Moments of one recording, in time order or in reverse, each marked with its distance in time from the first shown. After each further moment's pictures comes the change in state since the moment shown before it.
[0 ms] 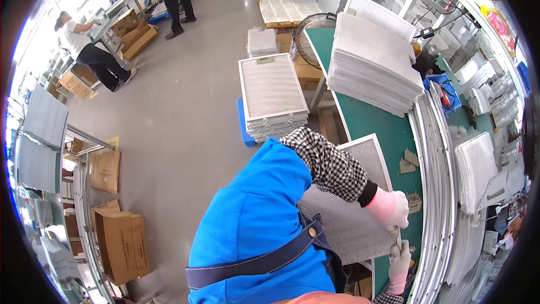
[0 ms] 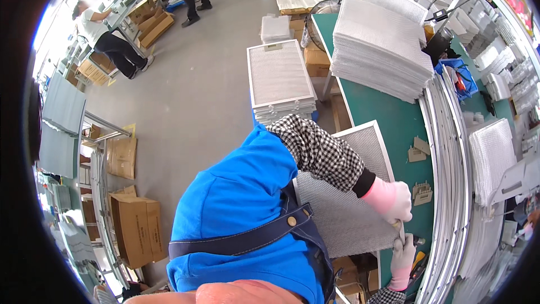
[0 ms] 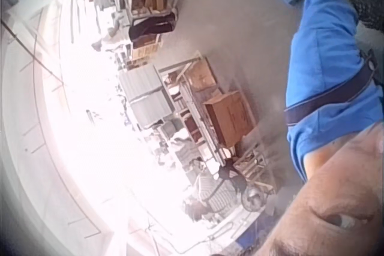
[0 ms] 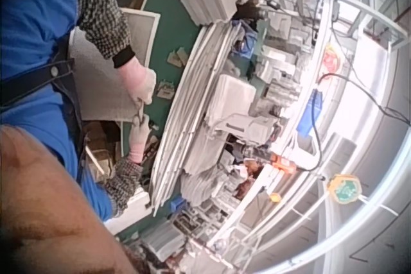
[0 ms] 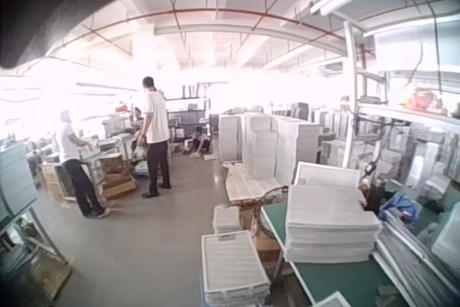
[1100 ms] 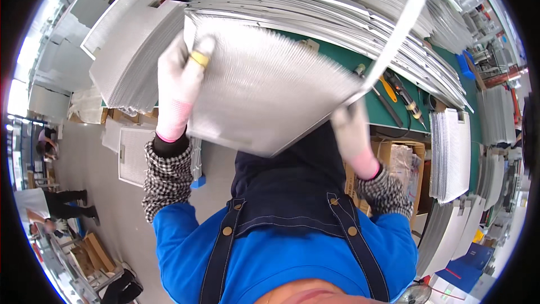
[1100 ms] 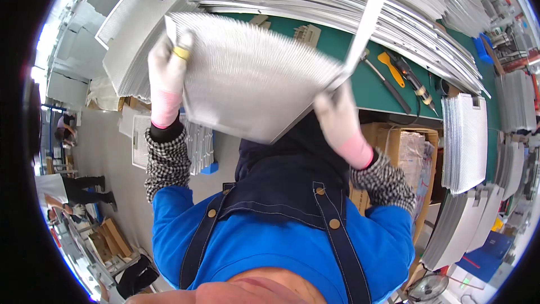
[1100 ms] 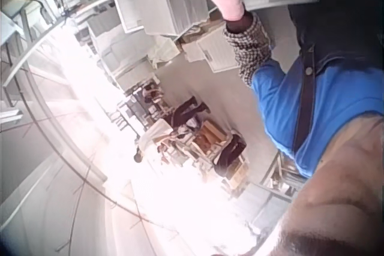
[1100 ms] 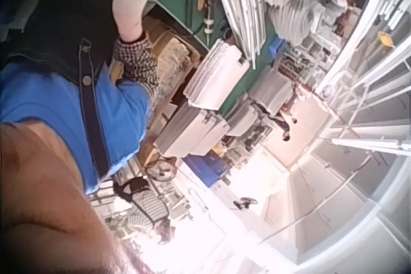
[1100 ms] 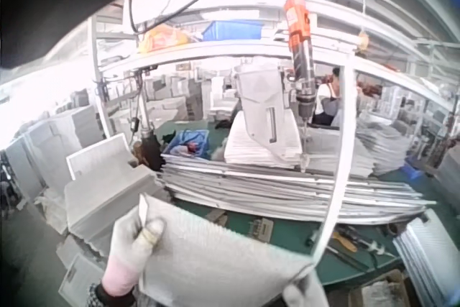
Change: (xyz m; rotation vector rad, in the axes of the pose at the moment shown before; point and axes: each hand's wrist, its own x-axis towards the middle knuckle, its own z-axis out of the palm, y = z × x) left_hand -0.048 -0.055 -0.149 -0.497 0.465 -0.657; right_hand -0.015 -0.099 0.084 0.492 0.889 0.066
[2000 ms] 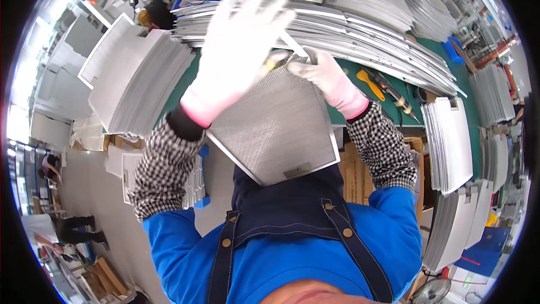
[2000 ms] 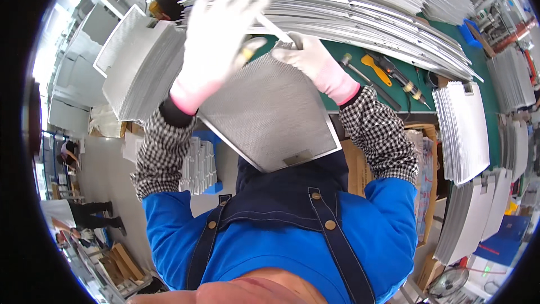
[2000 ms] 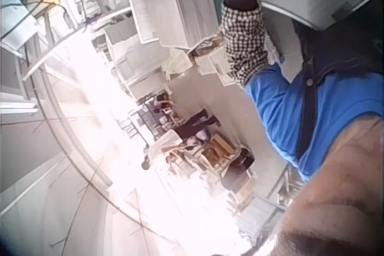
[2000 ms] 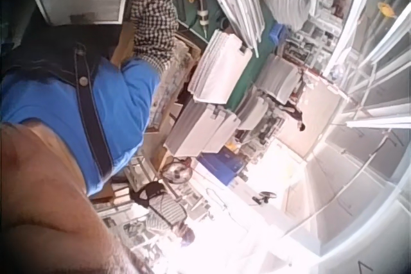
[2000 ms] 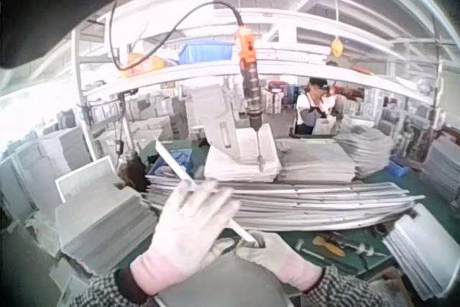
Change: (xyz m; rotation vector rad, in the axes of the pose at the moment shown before) left_hand 0.040 0.072 0.078 0.689 0.037 1.168; right_hand 0.121 -0.015 -0.007 0.191 -0.331 0.069
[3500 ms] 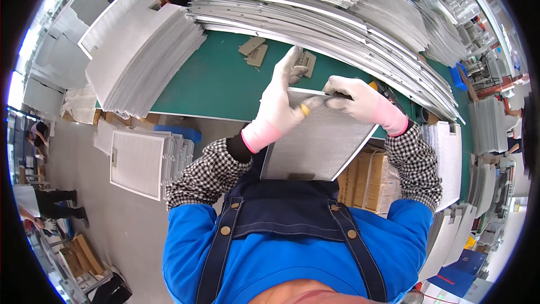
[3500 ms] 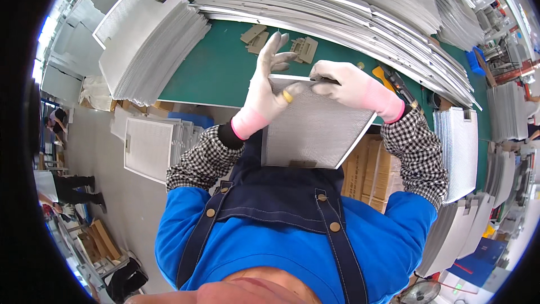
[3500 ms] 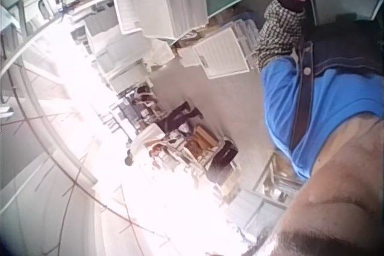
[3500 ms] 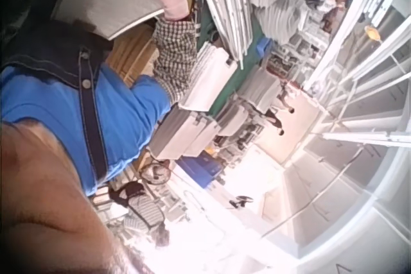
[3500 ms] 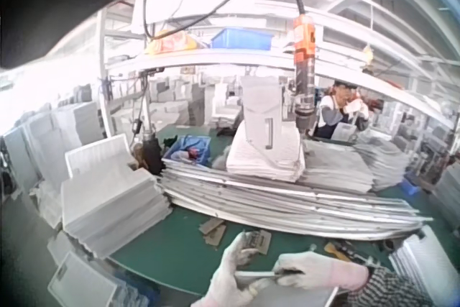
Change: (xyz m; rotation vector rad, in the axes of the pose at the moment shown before) left_hand -0.079 0.083 0.077 -1.085 0.249 -0.695; right_hand -0.018 -0.029 -0.028 -0.657 -0.488 -0.085
